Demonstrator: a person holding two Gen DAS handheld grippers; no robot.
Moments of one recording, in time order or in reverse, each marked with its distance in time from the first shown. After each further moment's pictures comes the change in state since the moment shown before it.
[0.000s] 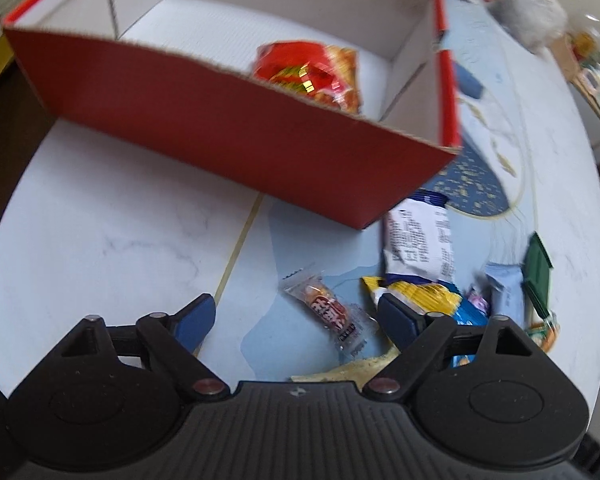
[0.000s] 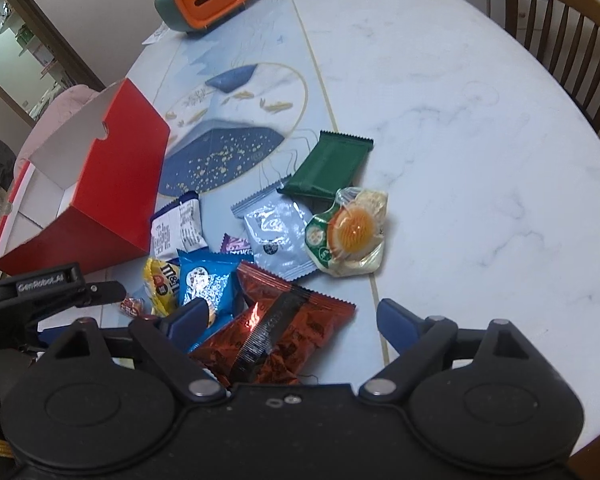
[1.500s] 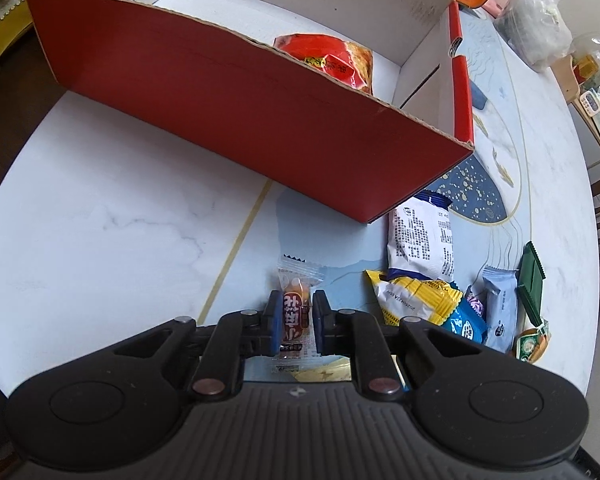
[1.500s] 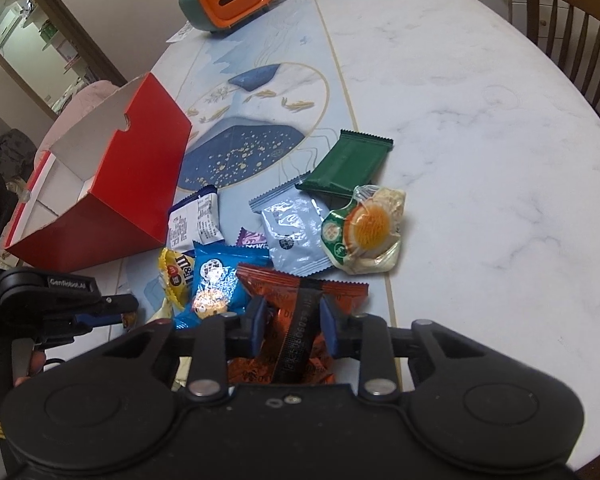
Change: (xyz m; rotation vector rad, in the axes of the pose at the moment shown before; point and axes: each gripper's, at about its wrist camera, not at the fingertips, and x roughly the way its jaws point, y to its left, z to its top) left arm 0.001 0.010 -0.010 -0.043 -0.018 -0.055; right arm -0.005 -0.002 -0.007 -0.039 -0.025 0.059
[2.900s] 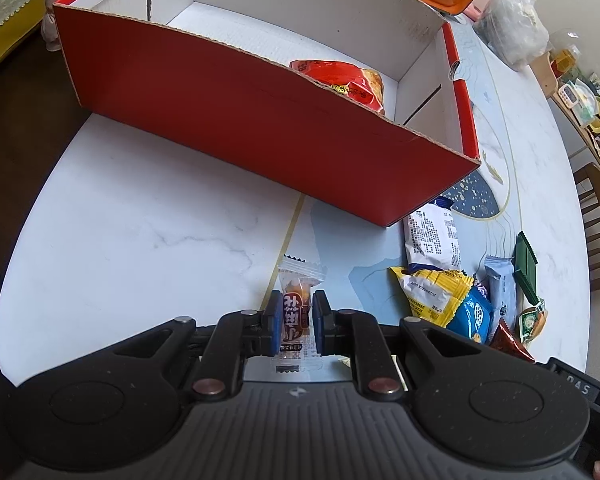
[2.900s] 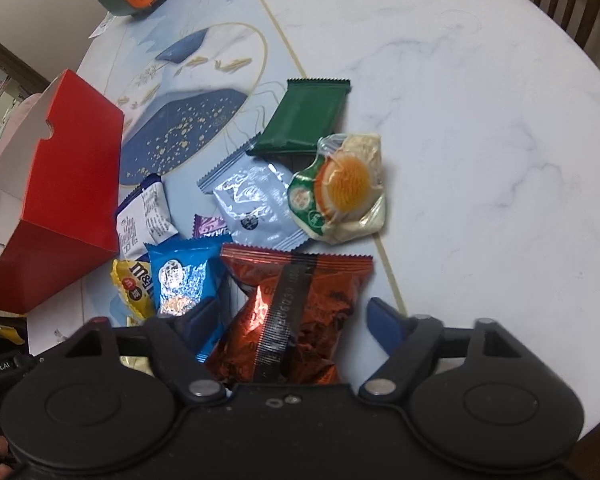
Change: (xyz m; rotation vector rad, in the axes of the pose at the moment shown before) left arm -0.025 0.035 0.001 0.064 -0.023 -0.042; right arm 0.044 -0.001 0.003 0.207 0.124 -0.105
